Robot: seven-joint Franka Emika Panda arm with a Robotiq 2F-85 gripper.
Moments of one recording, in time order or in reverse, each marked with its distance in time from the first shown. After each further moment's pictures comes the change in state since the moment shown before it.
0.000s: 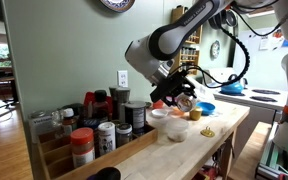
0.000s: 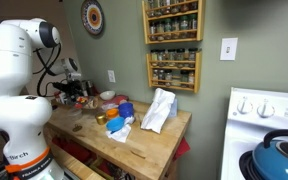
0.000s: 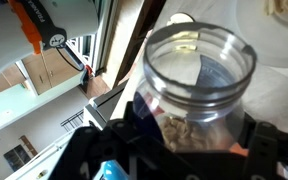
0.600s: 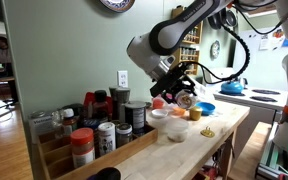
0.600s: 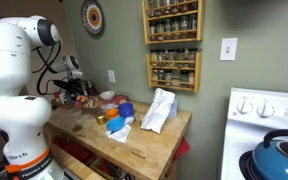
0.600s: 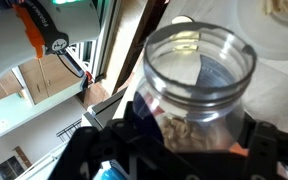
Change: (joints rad) arm -0.029 -0.038 -0.001 -0.014 0.041 0.012 -0.032
